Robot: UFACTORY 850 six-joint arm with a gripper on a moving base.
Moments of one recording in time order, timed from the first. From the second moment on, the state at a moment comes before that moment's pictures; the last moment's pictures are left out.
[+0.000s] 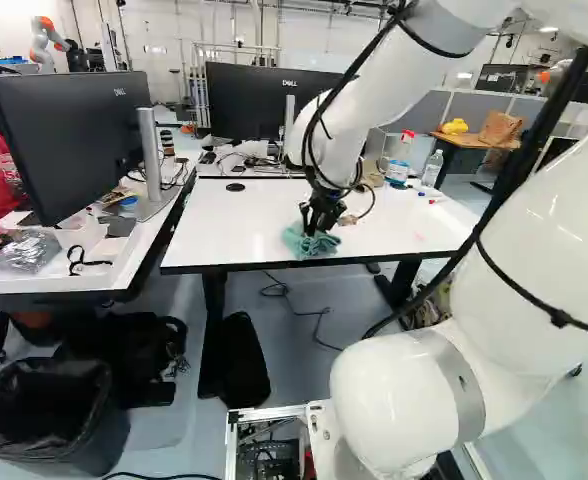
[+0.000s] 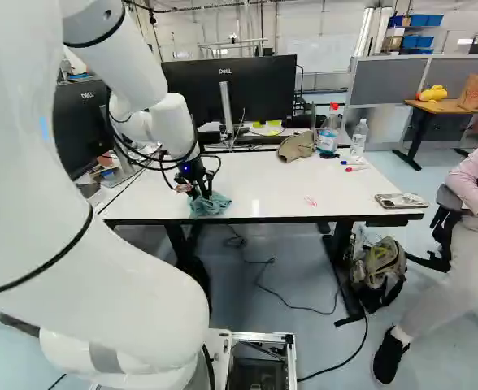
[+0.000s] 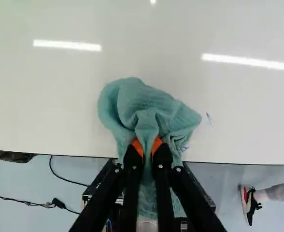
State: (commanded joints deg) arm 4.6 7.4 -36.8 0.0 -29.2 0.0
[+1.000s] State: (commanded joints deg) arm -7.8 6.5 -37.7 0.0 -29.2 0.0
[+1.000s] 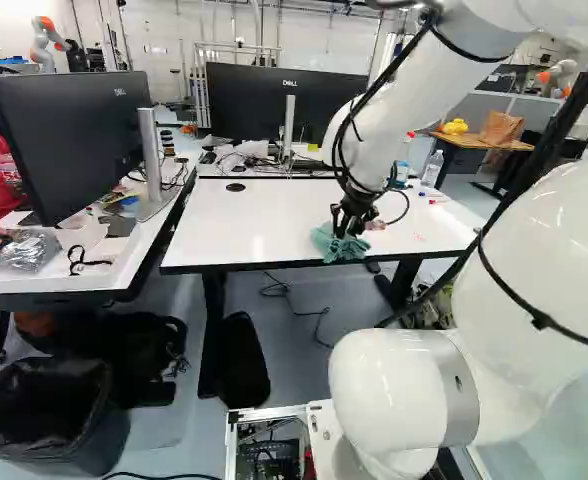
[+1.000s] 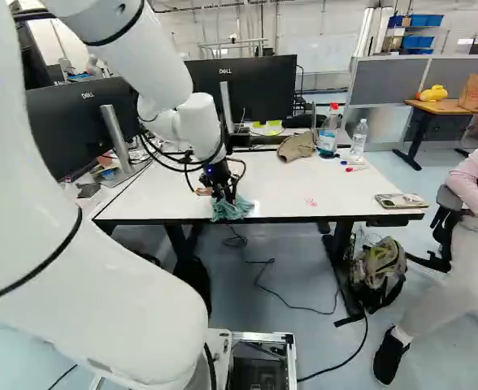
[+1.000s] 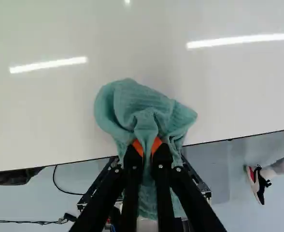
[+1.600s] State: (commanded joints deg) arm -6.1 -1.9 -46.0 0.0 -29.2 0.0
